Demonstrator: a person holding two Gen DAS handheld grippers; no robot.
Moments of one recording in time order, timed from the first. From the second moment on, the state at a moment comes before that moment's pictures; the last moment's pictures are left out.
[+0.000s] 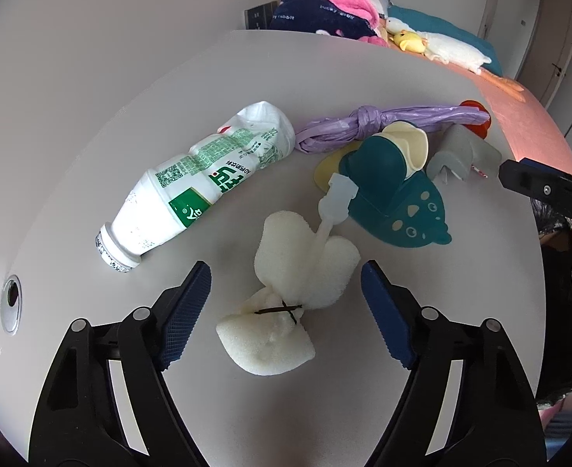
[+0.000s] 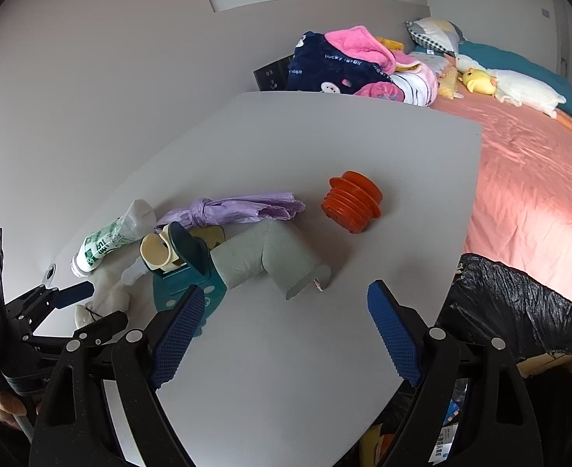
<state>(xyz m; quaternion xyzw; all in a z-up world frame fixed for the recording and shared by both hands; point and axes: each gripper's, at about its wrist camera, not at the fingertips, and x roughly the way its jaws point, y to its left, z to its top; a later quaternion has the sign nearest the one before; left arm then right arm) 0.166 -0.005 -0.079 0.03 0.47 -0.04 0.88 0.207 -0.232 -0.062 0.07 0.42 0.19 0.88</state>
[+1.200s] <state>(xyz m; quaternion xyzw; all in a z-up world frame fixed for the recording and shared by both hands) 0.165 -0.009 -0.066 0.02 0.46 -0.07 0.88 0.210 -0.212 -0.064 0.05 0.43 0.18 0.88</state>
